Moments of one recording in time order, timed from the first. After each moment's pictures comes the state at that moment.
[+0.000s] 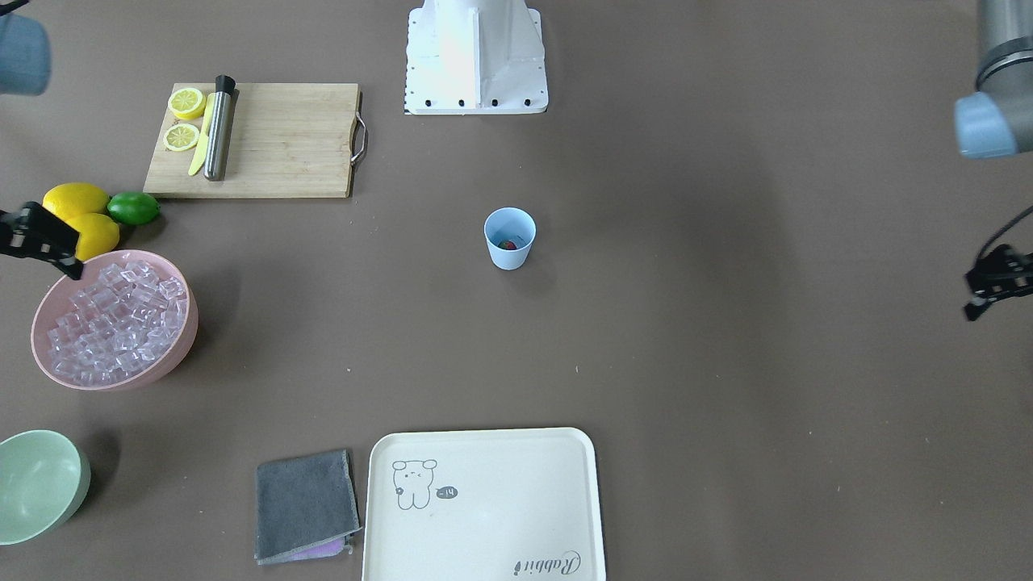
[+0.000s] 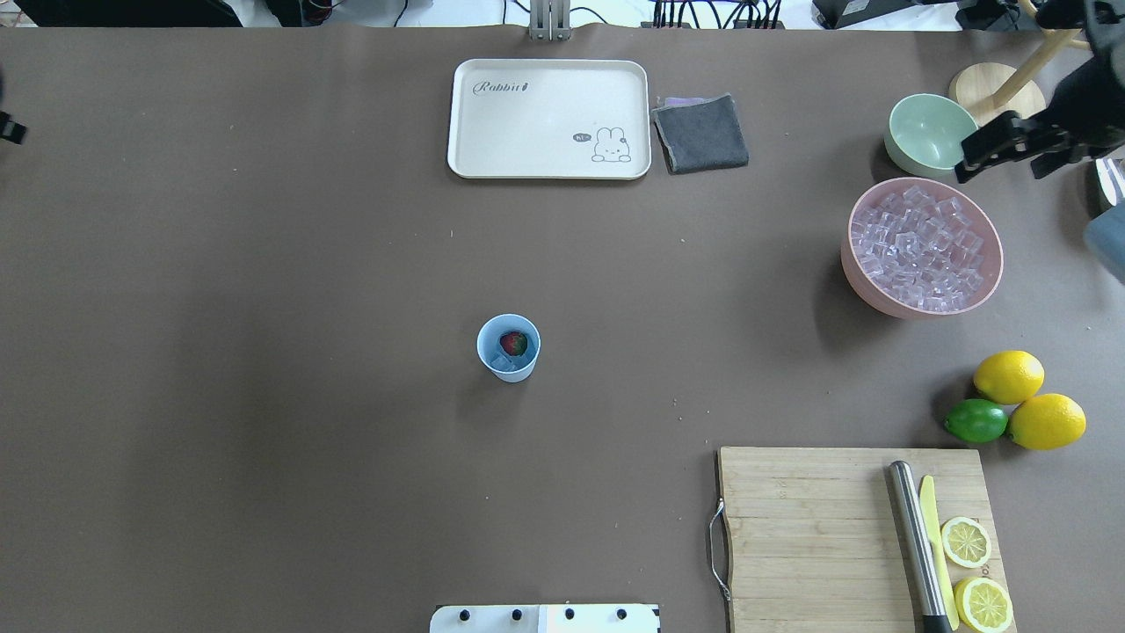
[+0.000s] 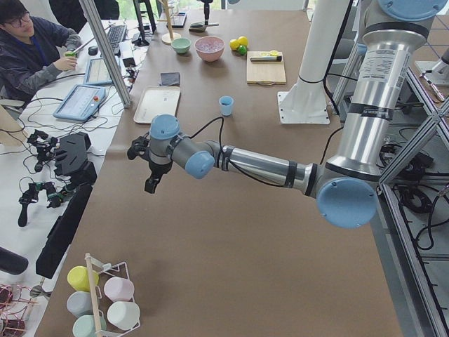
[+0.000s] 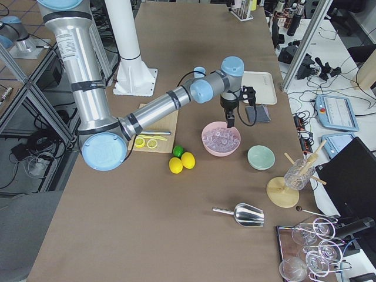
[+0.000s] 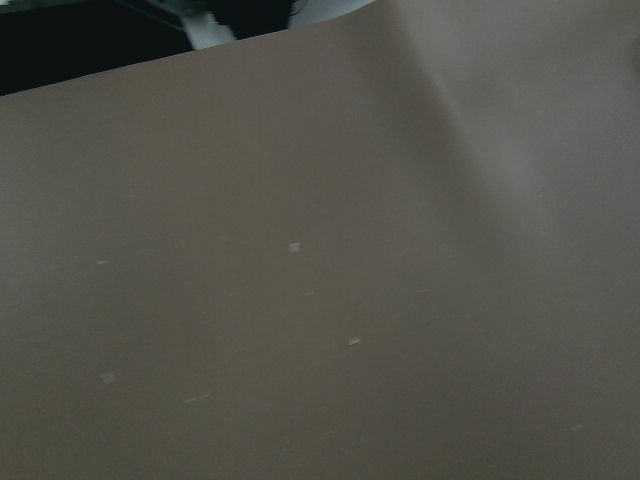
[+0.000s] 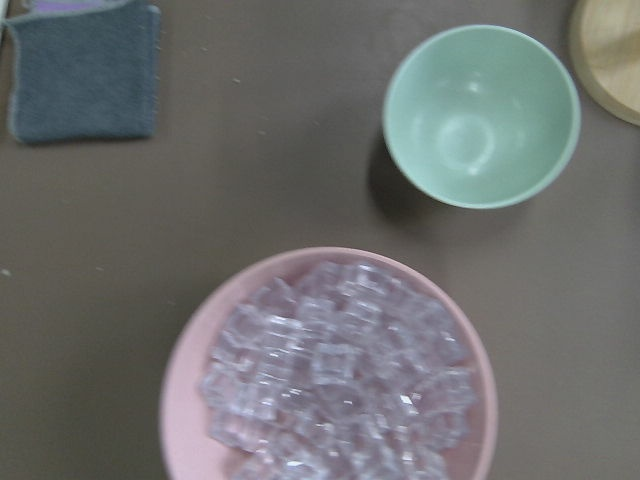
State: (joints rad) left arm -1.42 -1.74 -1.56 -1.92 -2.28 -0.12; right arm 1.27 -1.40 1.85 -1.60 2.31 0.39
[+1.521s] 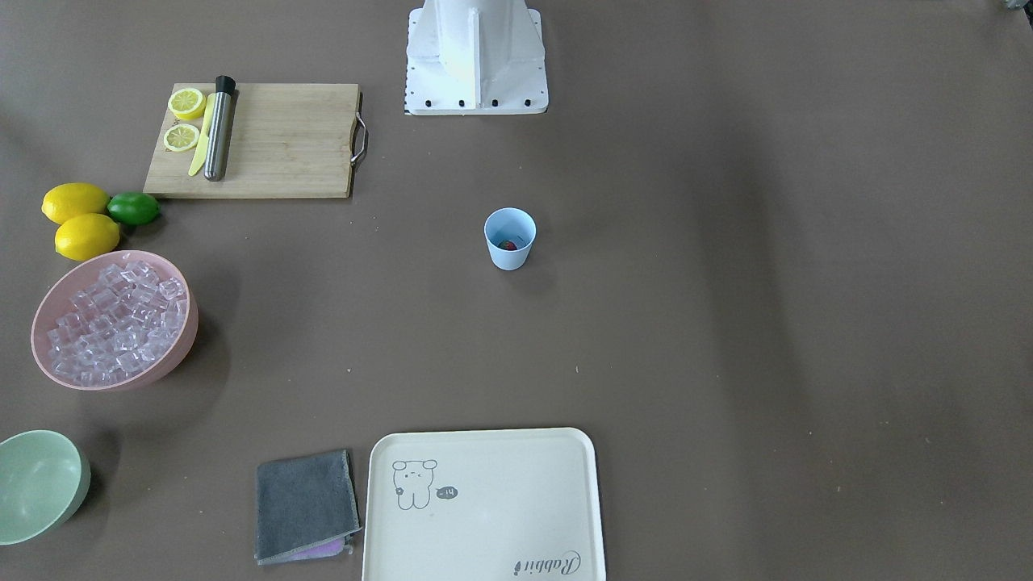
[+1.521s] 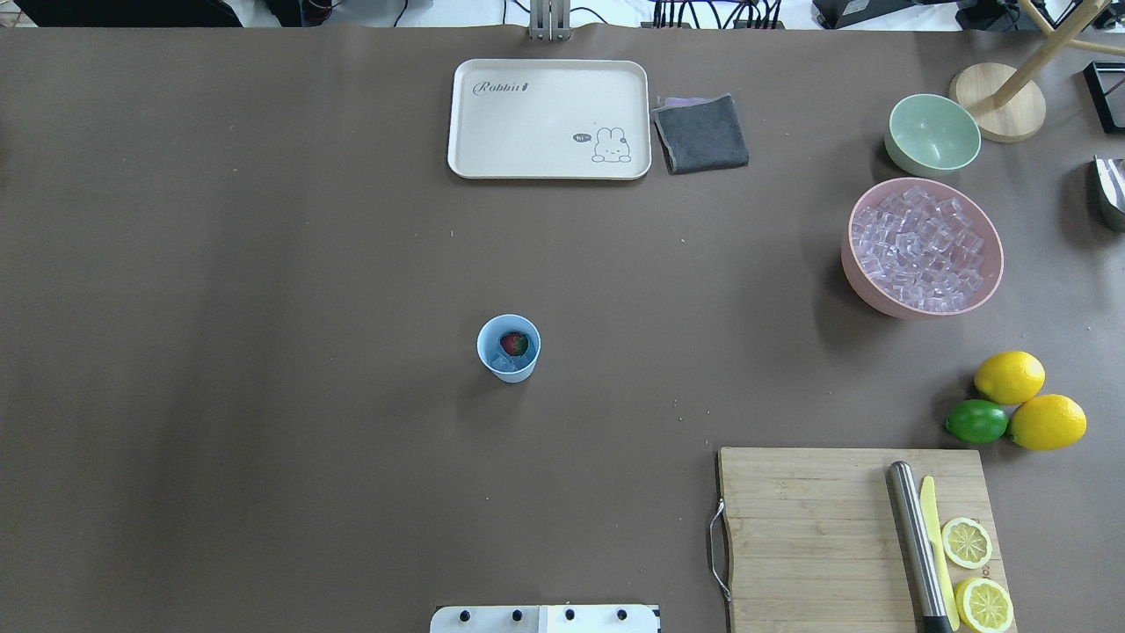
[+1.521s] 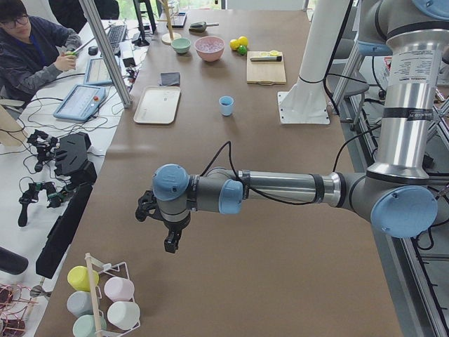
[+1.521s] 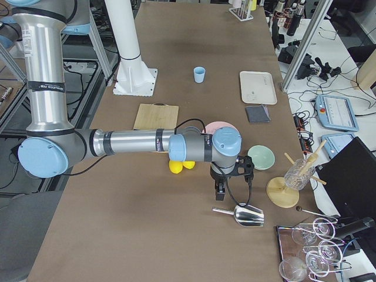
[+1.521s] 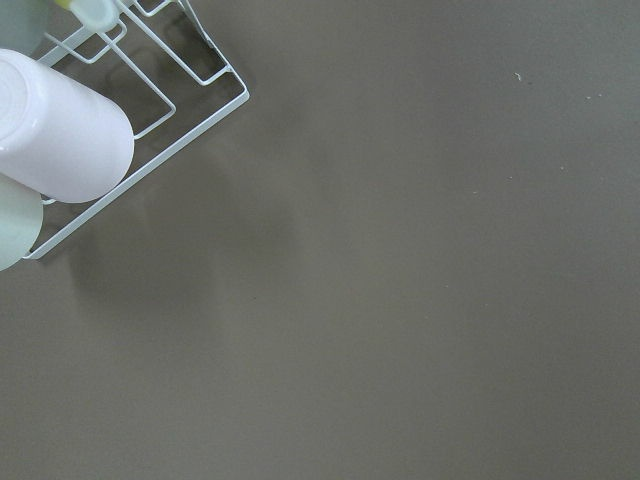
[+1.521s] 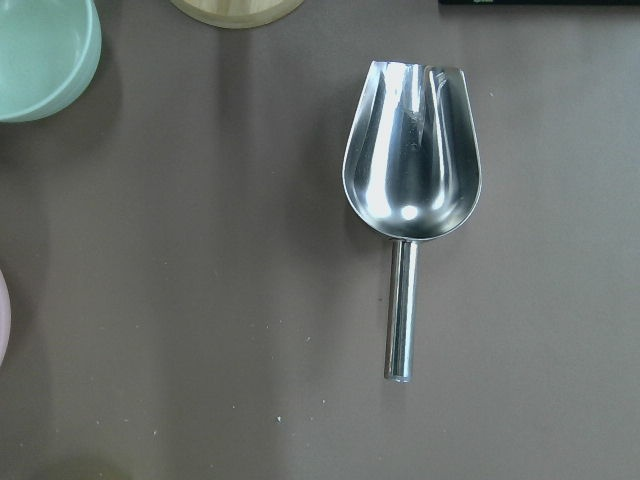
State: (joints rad) left arm -1.62 -1.61 -1.57 -1.63 -2.37 0.15; right arm 1.59 -1.54 1.63 -1.61 2.35 0.03
